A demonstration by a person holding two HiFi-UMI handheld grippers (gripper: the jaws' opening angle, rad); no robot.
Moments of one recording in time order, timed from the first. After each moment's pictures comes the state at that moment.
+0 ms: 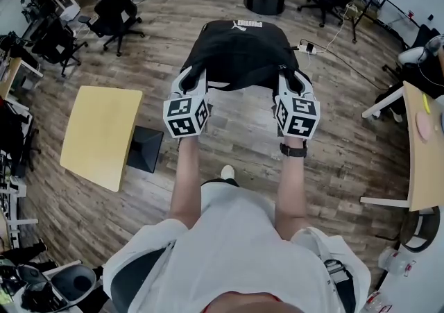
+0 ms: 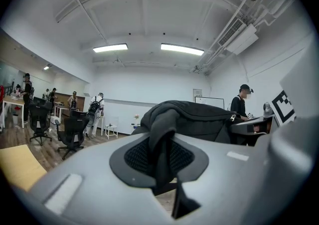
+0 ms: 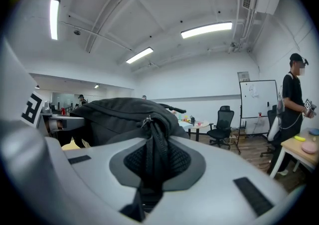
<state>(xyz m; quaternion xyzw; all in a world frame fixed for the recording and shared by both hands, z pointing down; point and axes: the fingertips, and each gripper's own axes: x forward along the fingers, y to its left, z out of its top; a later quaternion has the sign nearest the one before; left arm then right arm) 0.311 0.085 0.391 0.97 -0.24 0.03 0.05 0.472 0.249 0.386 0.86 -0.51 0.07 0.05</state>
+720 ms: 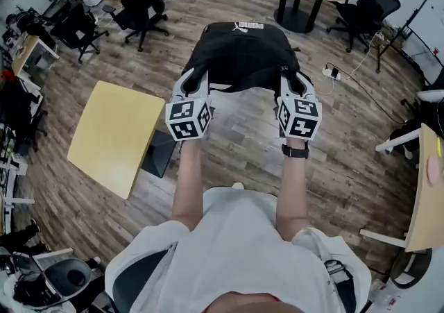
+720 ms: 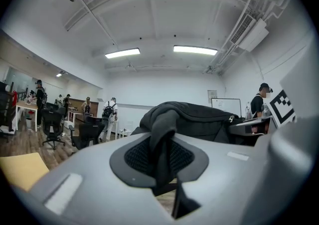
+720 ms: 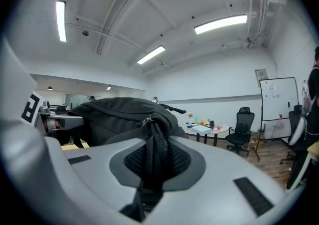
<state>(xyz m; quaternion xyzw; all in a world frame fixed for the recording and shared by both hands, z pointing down) 0.282 -0.066 0.383 0.95 -0.31 0.01 0.04 0.469 0.068 0.380 0.82 -0.57 0.05 0.05</state>
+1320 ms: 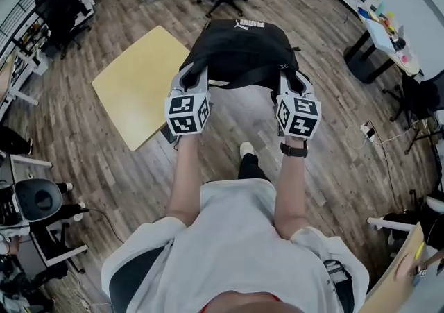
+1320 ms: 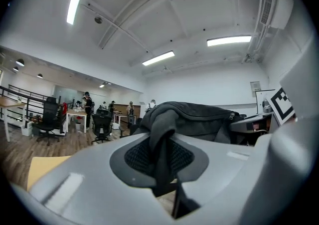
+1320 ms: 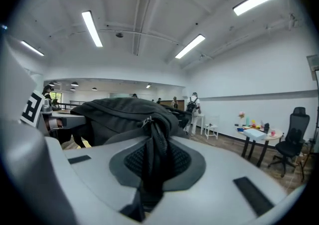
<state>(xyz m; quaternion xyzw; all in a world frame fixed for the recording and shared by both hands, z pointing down) 0.075 -0.167 0.401 0.85 -0.53 0.01 0.05 0.301 -0.130 0.393 0.66 -0.75 0.05 0.09</state>
